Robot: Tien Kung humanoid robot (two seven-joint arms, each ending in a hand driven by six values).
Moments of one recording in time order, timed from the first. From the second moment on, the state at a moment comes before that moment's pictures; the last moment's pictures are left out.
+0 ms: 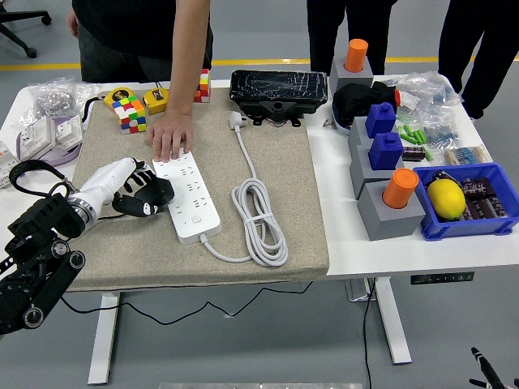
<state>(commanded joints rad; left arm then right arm) -0.35 0.27 -1.16 -1.13 1.98 -0.04 0.10 0.20 -0.09 1.31 0.18 -1.00 -0.12 -0.17</state>
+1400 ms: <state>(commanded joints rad) -0.36 0.27 -1.17 -1.11 1.89 -0.06 0.06 0.20 -0.09 1.30 0.18 -0.99 -0.13 -0.17</state>
